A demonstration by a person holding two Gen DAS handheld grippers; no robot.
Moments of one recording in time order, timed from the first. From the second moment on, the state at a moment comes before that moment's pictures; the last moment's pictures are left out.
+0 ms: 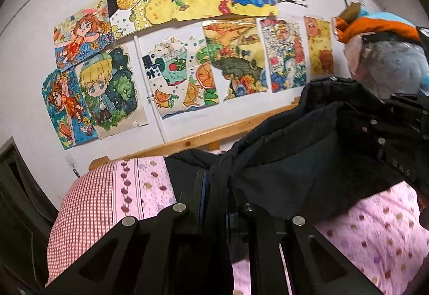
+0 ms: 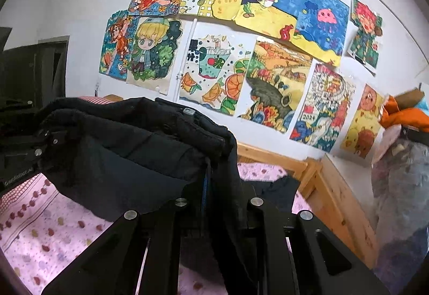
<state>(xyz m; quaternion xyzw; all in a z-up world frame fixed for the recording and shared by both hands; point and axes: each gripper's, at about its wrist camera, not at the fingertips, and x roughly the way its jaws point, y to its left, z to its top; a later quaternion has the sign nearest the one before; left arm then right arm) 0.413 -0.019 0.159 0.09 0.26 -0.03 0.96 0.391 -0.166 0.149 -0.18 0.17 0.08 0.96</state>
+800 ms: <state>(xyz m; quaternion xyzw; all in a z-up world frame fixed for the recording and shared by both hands) 0.574 0.000 0.100 0.06 0.26 -0.05 0.96 0.564 -0.169 0.139 -0.18 0.20 0.14 0.95</state>
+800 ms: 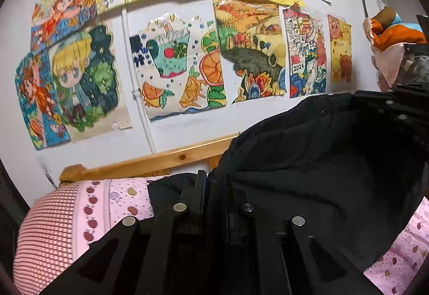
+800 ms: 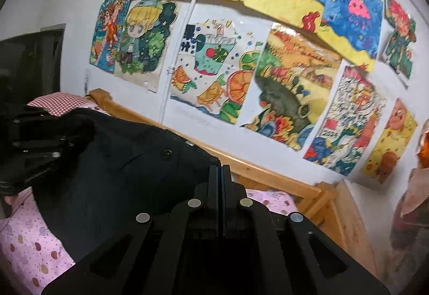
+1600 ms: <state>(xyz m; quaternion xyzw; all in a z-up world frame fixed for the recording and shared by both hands) 0.612 -0.003 0.056 0.07 0.27 -0.02 0.96 0.616 -0.269 0.036 -0.21 0.28 0.13 0.93</state>
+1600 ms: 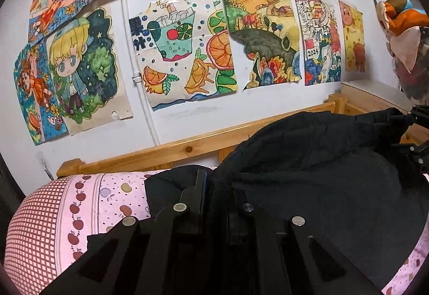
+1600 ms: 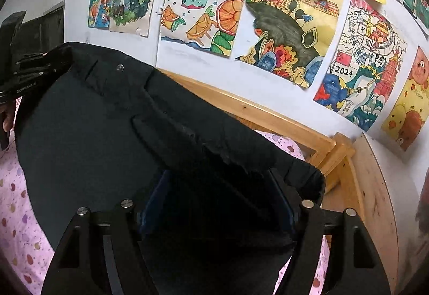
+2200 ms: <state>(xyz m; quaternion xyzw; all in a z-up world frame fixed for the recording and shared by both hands) 0.658 0.003 0.030 0.05 0.29 0.00 0.96 0.659 -0.245 0.018 -0.22 0.23 0.07 0.94</state>
